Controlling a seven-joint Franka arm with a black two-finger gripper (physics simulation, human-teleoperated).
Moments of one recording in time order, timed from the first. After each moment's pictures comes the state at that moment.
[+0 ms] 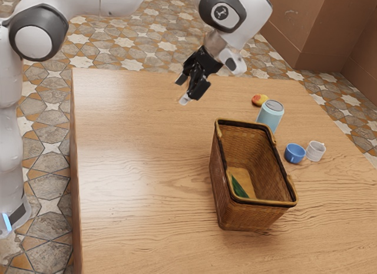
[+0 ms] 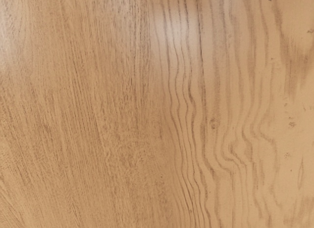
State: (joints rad) arm 0.23 0.11 -0.32 -1.41 0.11 1.11 0.05
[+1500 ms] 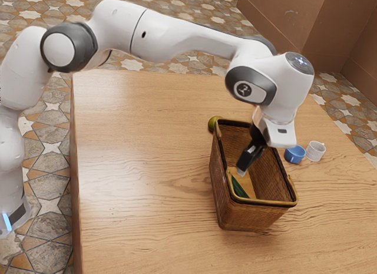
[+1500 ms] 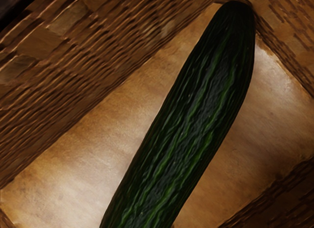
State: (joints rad) arm 0.28 0.46 -0.84 -1.33 0.43 1.63 0.35
